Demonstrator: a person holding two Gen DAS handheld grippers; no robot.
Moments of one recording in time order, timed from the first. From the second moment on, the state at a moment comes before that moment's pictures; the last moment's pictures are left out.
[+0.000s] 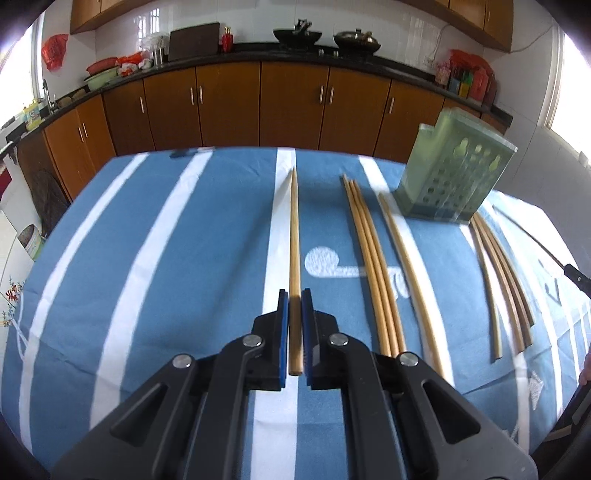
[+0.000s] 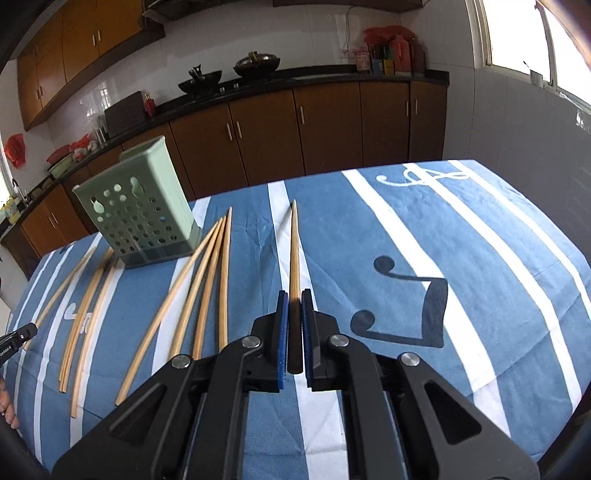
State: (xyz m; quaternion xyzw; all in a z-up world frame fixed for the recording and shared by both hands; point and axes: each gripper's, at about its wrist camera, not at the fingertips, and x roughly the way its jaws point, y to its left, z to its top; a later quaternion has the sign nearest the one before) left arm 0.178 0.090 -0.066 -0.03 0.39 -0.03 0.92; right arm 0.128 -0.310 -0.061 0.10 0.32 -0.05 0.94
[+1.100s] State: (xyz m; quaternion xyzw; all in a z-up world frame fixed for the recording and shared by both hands) left arm 0.179 0.100 0.117 -0.06 0.20 -0.02 0.98; right arm 0.131 -0.301 0.088 0.09 0.13 -0.02 0.99
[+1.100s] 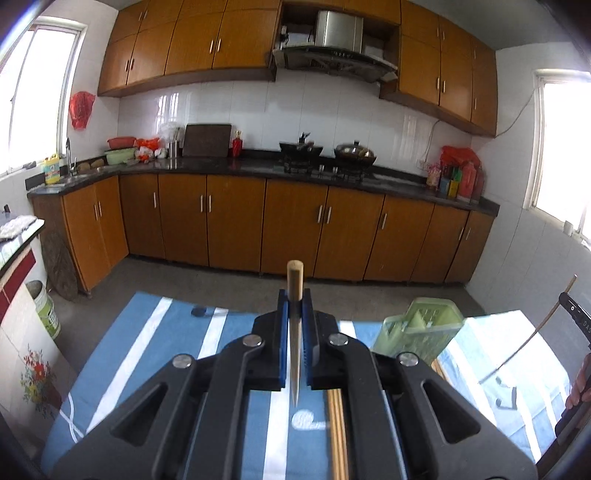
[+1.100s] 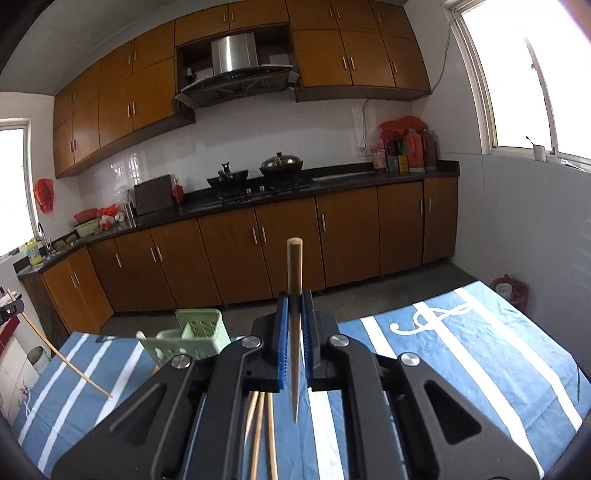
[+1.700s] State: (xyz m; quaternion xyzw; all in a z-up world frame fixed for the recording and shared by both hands) left arm 0.232 0.001 0.201 -0.09 0.11 -0.08 0.99; right arm 0.190 -0.242 0.142 0.10 0.04 0.04 0.99
